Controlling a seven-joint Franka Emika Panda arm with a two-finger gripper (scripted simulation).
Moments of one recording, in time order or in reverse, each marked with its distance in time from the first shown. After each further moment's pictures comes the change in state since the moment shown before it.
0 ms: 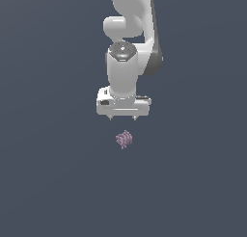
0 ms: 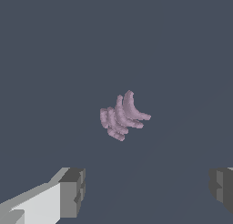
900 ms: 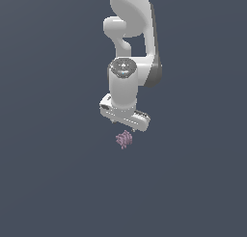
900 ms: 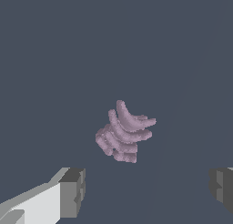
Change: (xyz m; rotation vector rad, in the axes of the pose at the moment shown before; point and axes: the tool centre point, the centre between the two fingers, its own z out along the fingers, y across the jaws) arm 0.015 -0.005 0.036 0.009 0.000 0.417
